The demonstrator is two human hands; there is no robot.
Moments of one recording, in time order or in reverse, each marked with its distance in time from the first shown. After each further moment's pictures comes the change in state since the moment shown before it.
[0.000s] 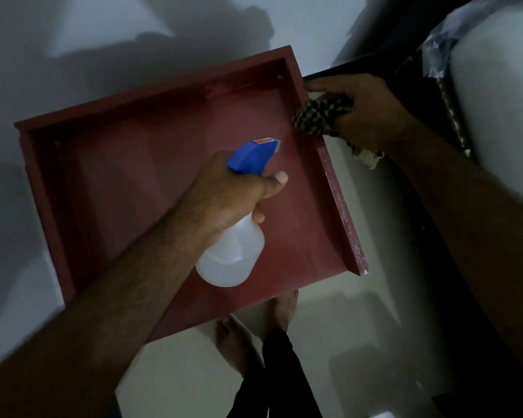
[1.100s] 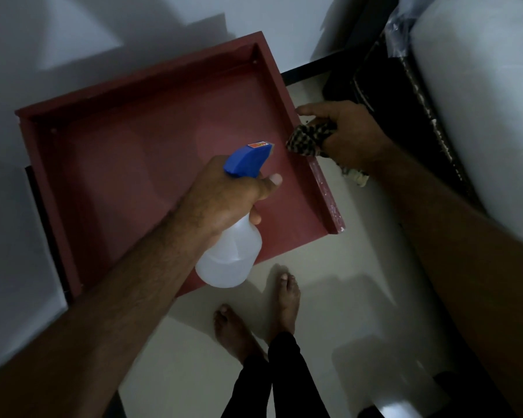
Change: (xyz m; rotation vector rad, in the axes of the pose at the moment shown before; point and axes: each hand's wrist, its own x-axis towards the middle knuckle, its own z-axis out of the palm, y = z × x) left_hand -0.062 -0.015 0.038 0.063 0.042 -0.012; right_hand -0.092 0.008 0.023 0.069 0.042 0.113
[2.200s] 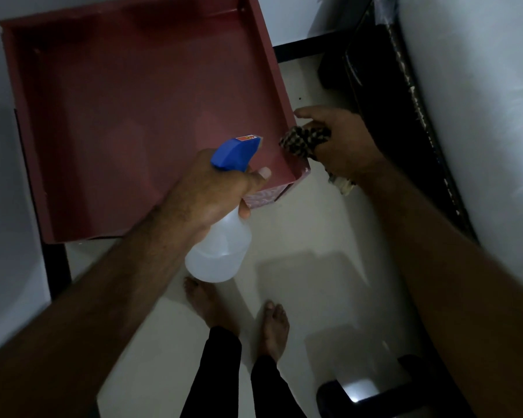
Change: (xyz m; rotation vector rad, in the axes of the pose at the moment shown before) left_hand -0.086 -0.050 0.079 -0.092 0.082 -0.013; right_hand -0.119 0.036 0.010 0.012 -0.028 -0.024
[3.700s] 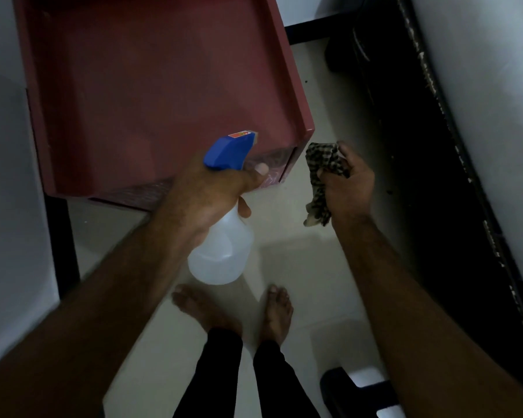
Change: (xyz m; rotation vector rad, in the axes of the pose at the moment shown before) left_hand -0.058 -0.057 0.019 -0.036 0.066 0.026; right_hand -0.099 0.059 0.108 0.699 0.511 0.433
